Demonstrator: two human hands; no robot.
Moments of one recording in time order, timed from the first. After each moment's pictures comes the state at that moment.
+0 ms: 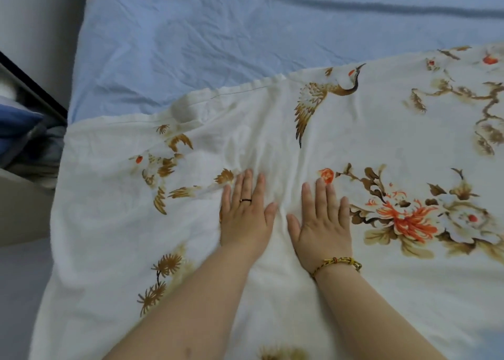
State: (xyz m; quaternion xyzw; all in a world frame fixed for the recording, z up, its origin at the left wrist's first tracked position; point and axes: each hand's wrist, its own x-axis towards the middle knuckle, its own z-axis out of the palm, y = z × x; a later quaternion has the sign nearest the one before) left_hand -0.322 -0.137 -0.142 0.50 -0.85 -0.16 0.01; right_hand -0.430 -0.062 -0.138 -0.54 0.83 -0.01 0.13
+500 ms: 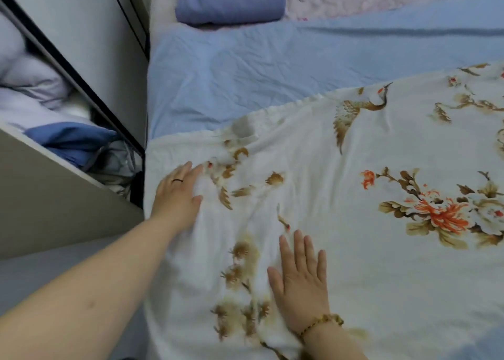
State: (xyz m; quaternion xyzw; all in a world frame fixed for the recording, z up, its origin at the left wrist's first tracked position) left_hand -0.138 -0.221 -0.057 0.57 -0.80 -0.18 -0.04; right_hand -0.284 -0.028 -0.128 -0.54 0.83 -0.10 0.12
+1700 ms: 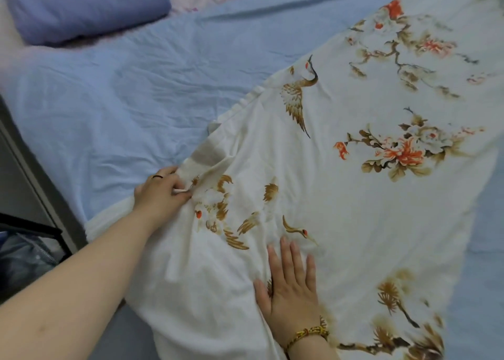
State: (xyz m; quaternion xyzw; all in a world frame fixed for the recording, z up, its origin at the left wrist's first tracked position) left_hand -0.173 -0.363 -0.088 0.38 -0.88 -0.27 -0.04; right_hand -0.183 -0.098 -0.165 -0.33 0.94 -0.05 -0.06
